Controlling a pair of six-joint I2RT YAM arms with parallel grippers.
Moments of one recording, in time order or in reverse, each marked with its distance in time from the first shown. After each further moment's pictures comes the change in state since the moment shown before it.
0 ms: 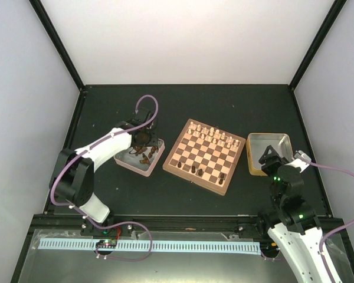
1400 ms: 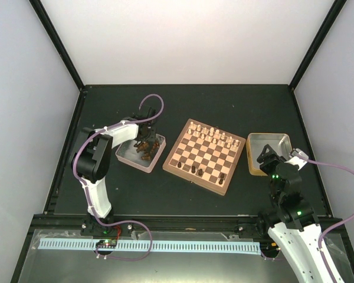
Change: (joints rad) left arm 0.113 0.306 0.106 0.135 -0.107 0.201; right arm 0.000 0.044 -0.005 0.027 -0.023 -0.004
